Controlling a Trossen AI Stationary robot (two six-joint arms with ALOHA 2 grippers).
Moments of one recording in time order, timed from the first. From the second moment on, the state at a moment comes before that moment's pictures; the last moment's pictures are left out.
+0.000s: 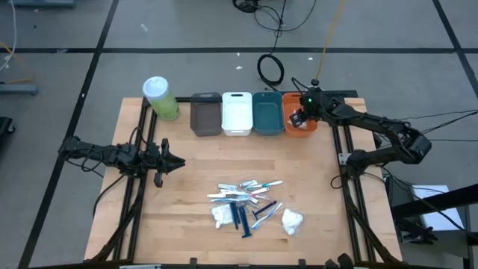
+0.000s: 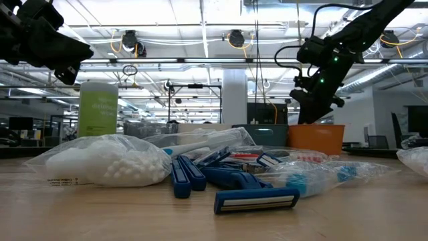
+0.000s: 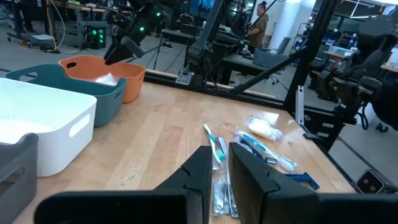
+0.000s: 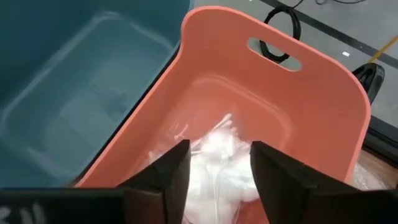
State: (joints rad) left arm -0.24 0.08 0.10 -0.07 -0.21 -0.21; right arm -0.80 1.27 0.70 -0.27 0.15 0.13
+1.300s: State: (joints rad) left arm -0.24 0.08 0.10 -0.07 -0.21 -0.21; right arm 0.33 0.95 0.64 -0.15 -0.15 0.17
